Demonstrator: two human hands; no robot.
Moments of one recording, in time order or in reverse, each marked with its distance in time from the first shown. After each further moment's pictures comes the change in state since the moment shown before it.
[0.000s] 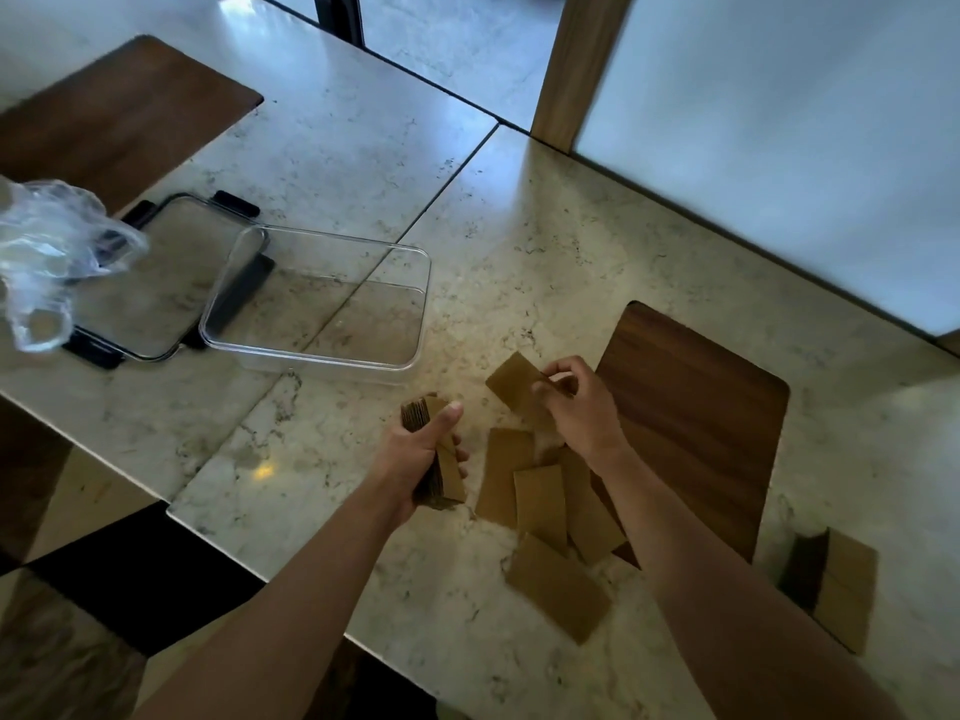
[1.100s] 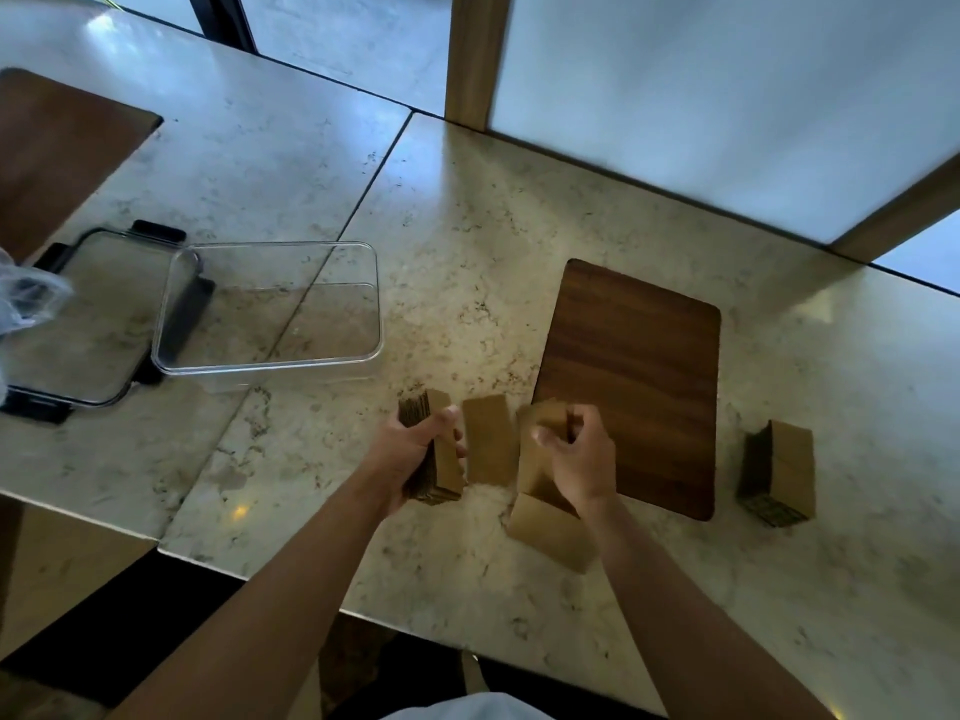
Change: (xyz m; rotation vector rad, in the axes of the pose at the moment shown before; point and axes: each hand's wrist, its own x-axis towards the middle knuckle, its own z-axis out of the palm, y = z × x) left_hand -0.016 0.002 -0.007 0.226 -0.214 -0.065; right_hand -0.100 0.047 0.018 0.011 0.335 0.289
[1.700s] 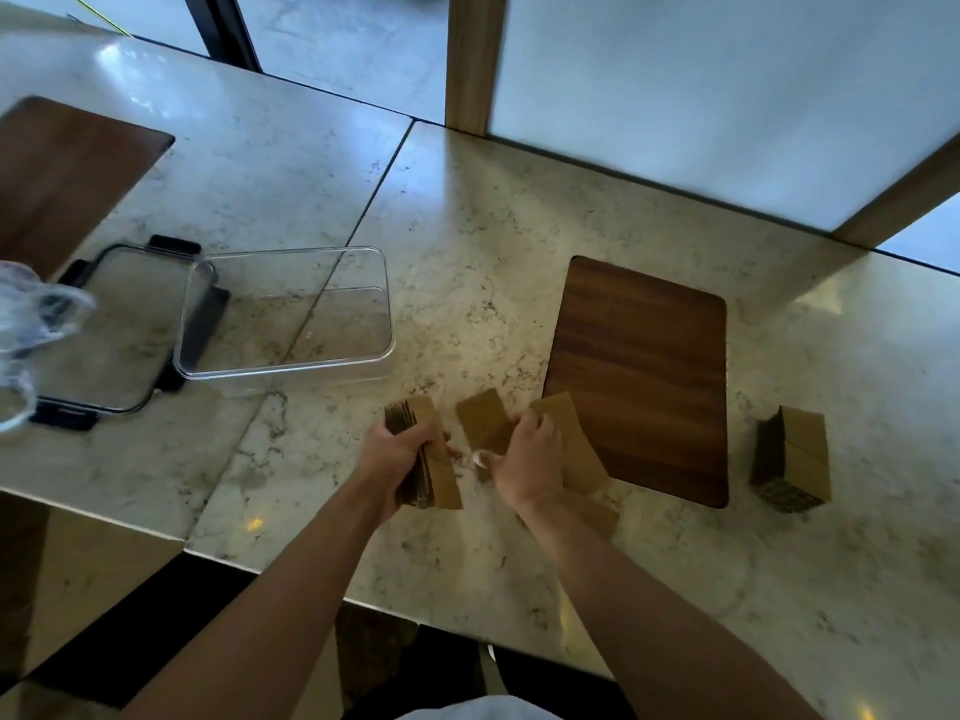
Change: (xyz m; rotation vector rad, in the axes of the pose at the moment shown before) left_hand -0.011 -0.001 -0.022 0.070 0.132 -0.009; right_hand -0.034 -0.024 0.063 -0.479 -0.071 -0.155
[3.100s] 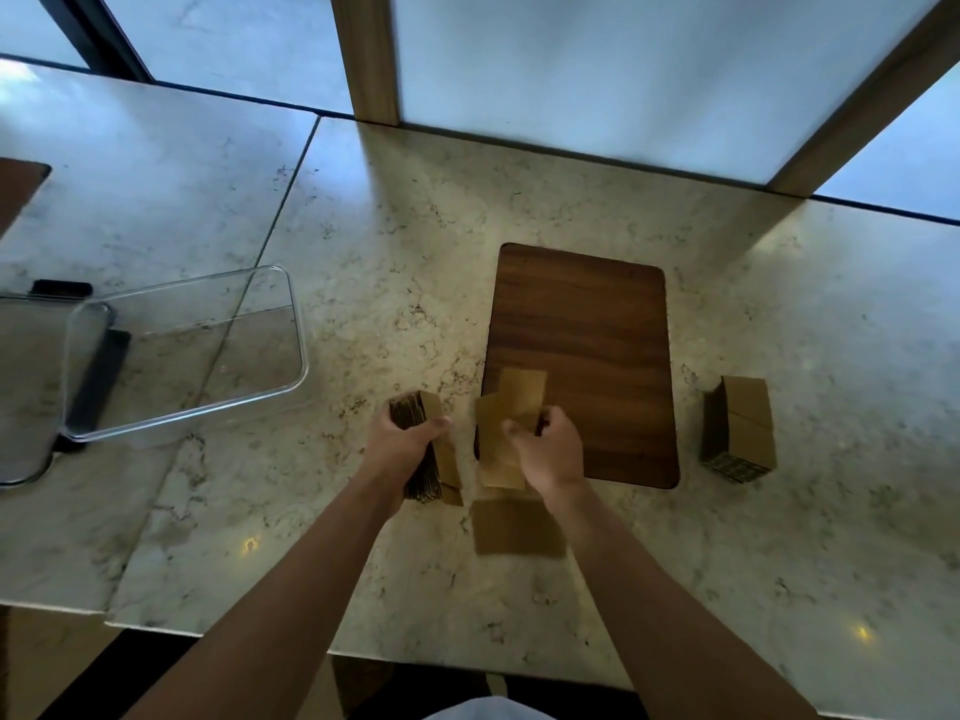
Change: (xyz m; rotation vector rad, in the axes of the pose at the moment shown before) left_hand 0.032 -0.005 0.083 0.157 -0.023 0.010; right_hand 0.029 0.078 -0.048 0.768 -0.004 0.355
